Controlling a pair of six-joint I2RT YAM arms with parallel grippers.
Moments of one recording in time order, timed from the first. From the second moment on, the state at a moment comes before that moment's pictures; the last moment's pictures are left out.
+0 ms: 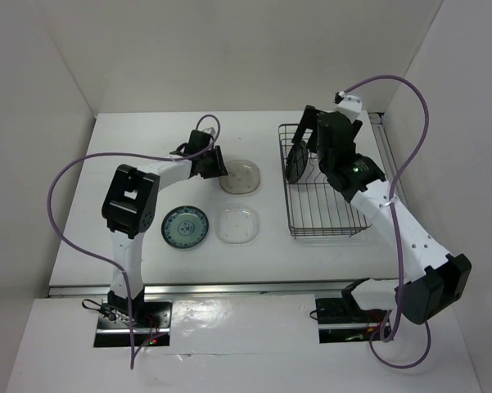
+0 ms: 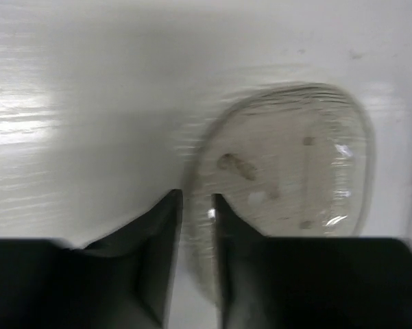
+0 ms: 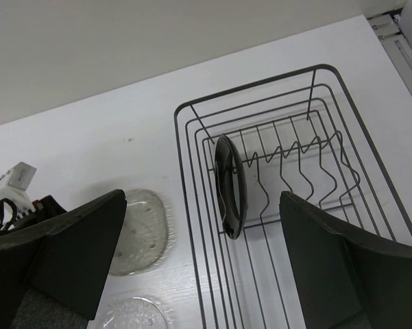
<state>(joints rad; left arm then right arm) -0.33 2.11 1.46 -0.15 0.14 -0.53 0.46 1.28 1.32 -0.35 0.55 0.42</state>
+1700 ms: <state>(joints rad) -0.26 1.63 0.99 0.62 0.73 -0.74 0.40 1.34 1.10 -0.11 -0.28 0.35</state>
